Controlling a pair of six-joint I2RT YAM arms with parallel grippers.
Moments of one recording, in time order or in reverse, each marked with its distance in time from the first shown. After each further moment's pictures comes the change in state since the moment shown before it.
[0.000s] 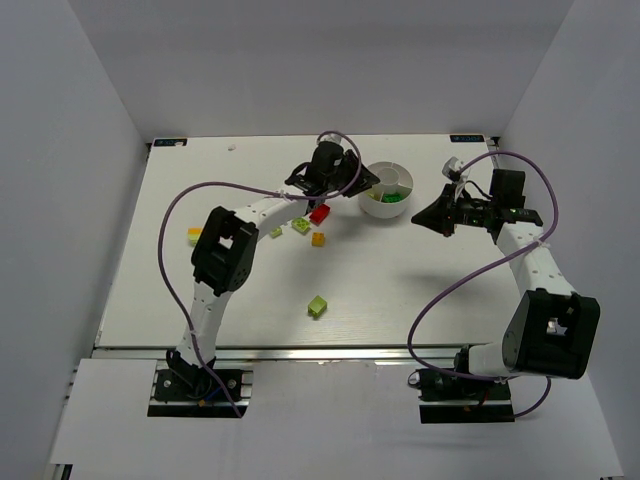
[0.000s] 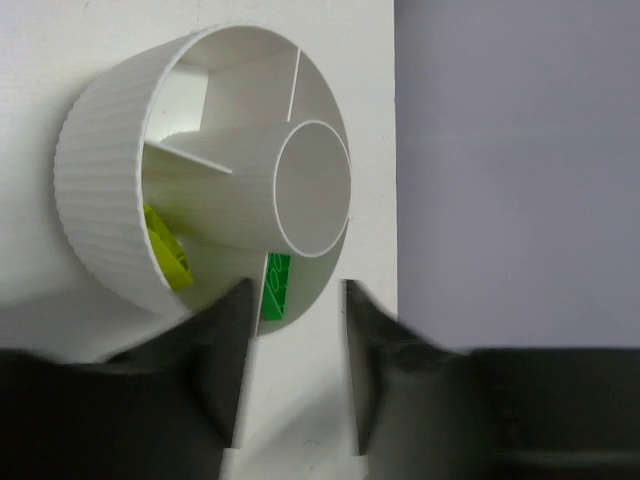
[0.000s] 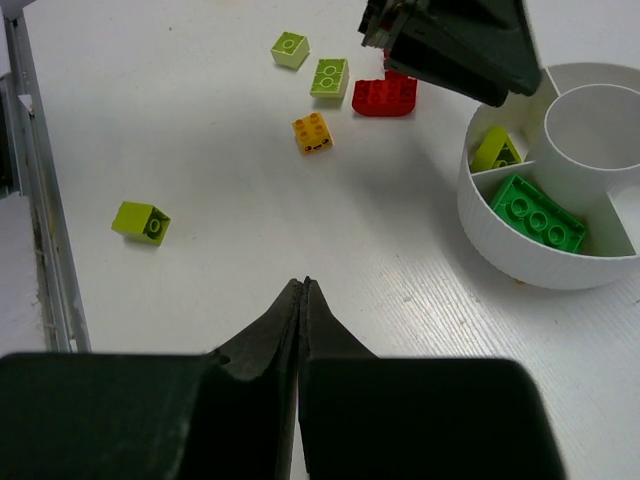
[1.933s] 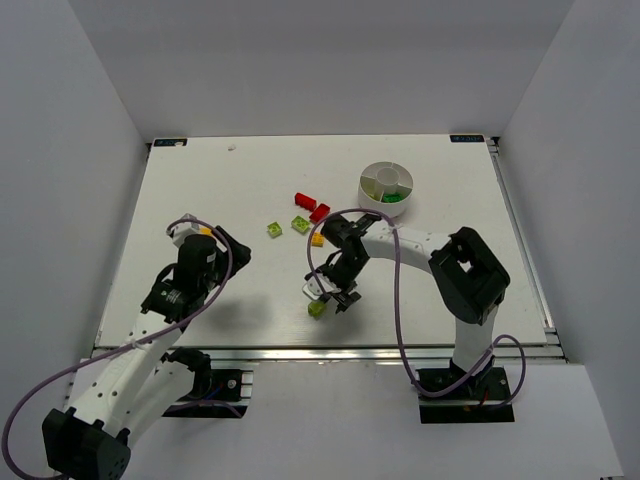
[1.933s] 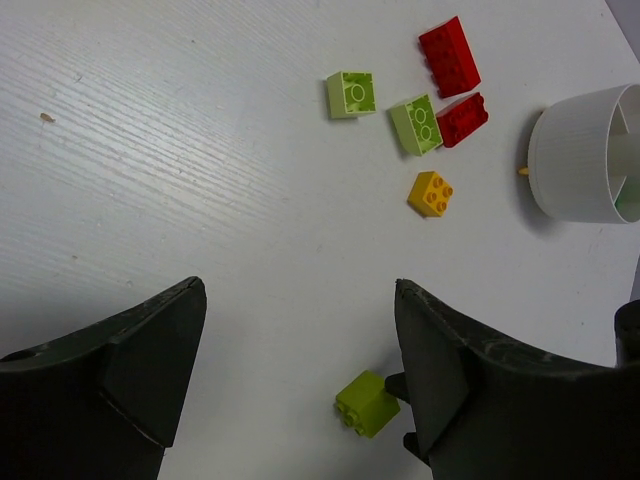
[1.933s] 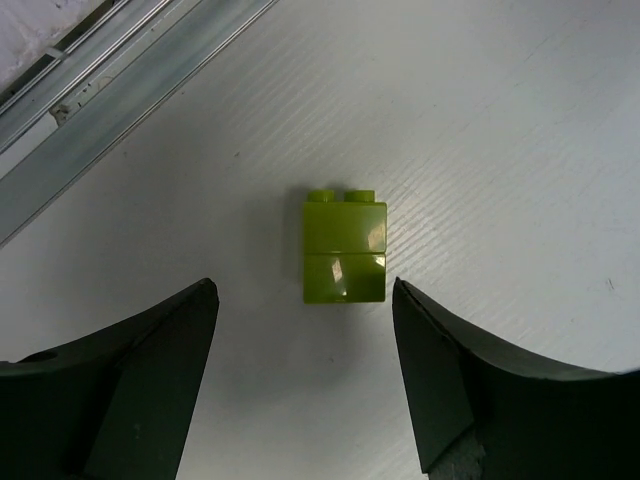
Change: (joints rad) left arm 0.258 -1.479 -1.182 -0.504 -0.427 0.150; right arm 0.919 0.509 0.265 -0.492 0.426 -1.152
